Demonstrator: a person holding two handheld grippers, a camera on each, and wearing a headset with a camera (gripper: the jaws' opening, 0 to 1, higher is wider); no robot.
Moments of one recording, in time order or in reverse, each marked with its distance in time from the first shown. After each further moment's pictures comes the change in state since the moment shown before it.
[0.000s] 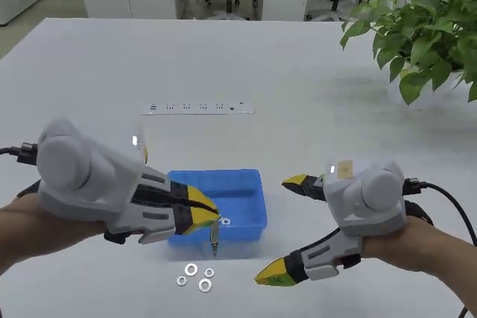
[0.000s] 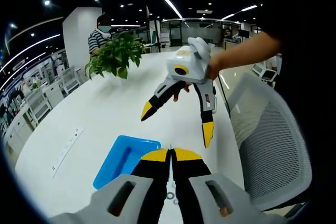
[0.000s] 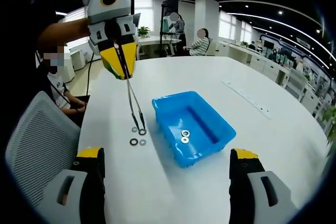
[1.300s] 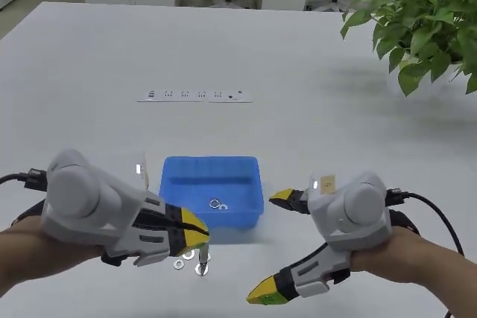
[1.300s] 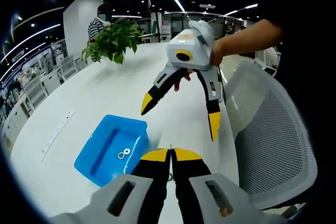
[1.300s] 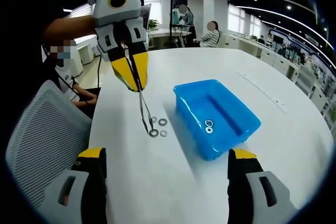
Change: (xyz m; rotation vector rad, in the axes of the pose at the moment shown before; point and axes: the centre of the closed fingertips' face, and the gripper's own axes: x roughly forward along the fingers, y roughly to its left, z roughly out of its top) left arm 0.010 -0.024 -0.041 -0.043 0.063 -0.013; right arm 0.015 0.040 -0.019 -0.009 0.061 0.086
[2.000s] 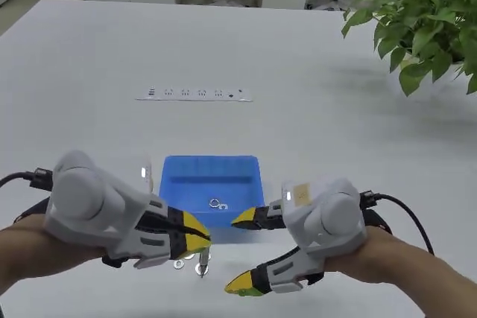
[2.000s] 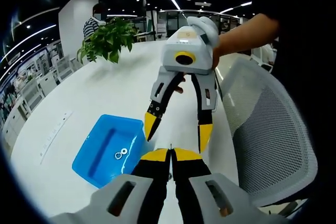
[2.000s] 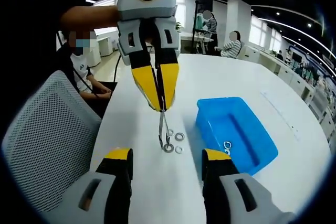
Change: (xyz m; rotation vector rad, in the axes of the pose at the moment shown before) left arm 0.002 -0.003 -0.002 0.025 0.019 -0.034; right arm 0.024 0.024 0.020 -0.162 -0.023 0.117
